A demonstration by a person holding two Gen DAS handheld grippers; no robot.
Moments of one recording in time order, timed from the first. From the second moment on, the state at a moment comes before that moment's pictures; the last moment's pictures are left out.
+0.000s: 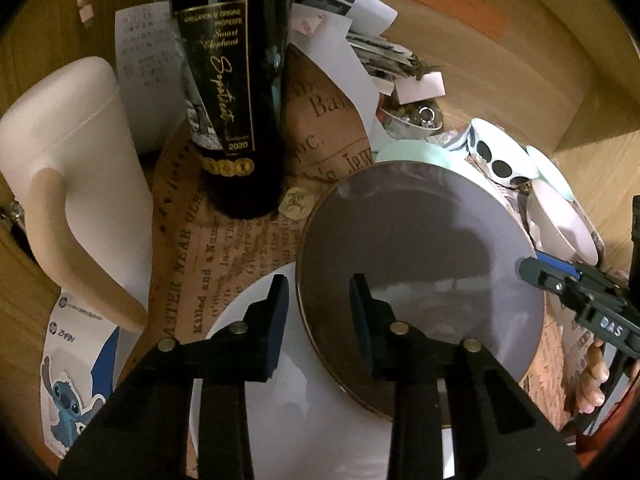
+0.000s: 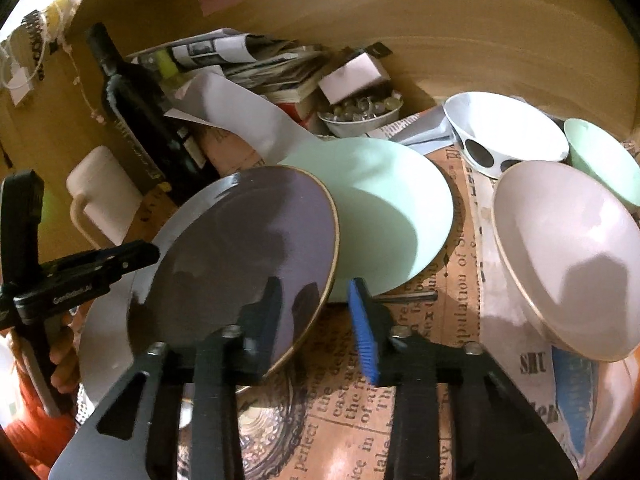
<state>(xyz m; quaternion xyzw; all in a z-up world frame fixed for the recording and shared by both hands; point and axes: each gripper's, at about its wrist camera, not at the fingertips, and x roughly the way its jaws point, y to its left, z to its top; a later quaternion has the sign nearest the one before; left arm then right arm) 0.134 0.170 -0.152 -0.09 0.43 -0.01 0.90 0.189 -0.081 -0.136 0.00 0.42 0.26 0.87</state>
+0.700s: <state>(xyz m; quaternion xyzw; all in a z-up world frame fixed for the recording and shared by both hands) 0.137 0.163 -0.158 -0.08 0.43 0.01 0.90 0.201 -0.074 -0.142 0.01 0.43 0.26 0.86</state>
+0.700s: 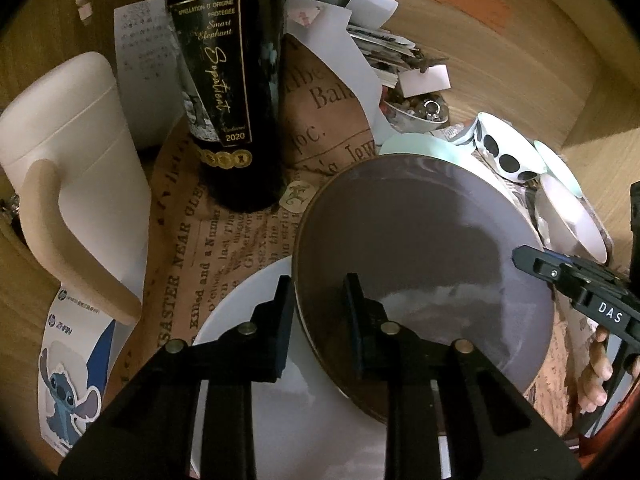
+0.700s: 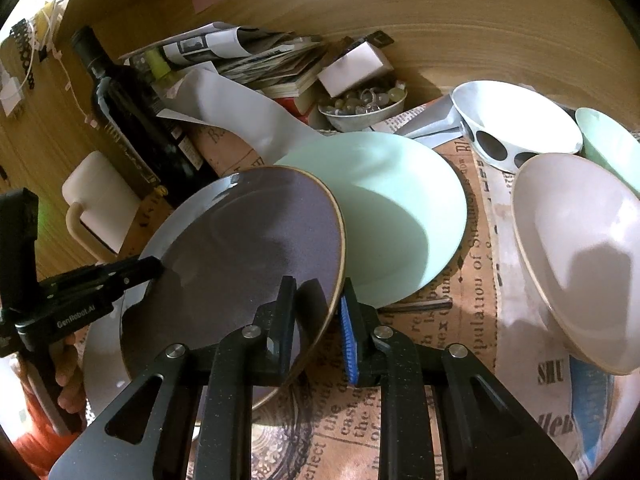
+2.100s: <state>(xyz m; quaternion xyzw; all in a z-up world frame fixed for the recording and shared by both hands) 0.065 0.089 -0.126 -0.12 0.38 -0.02 0.92 0.124 -0.143 -0.108 0.03 0.39 0.25 0.88</state>
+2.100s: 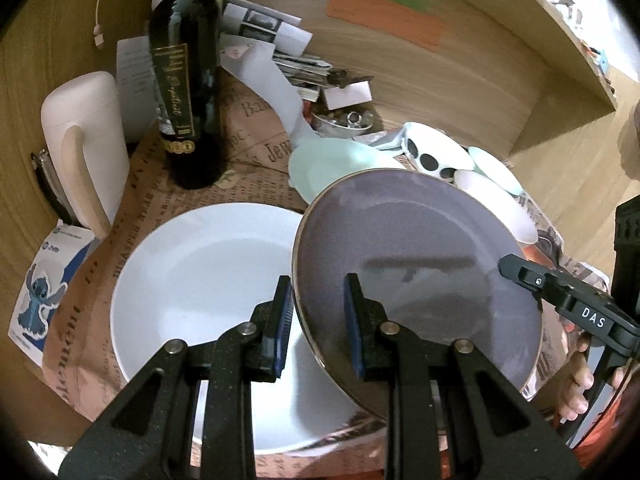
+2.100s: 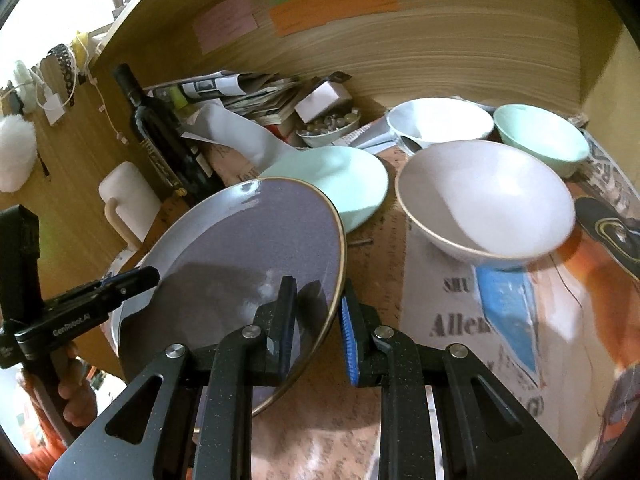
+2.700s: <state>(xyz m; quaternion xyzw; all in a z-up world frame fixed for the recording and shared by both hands) 0.052 0.036 -0.135 -0.11 0.39 -0.03 0.92 0.104 -0.190 -0.115 0.03 0.40 0.23 0.88</state>
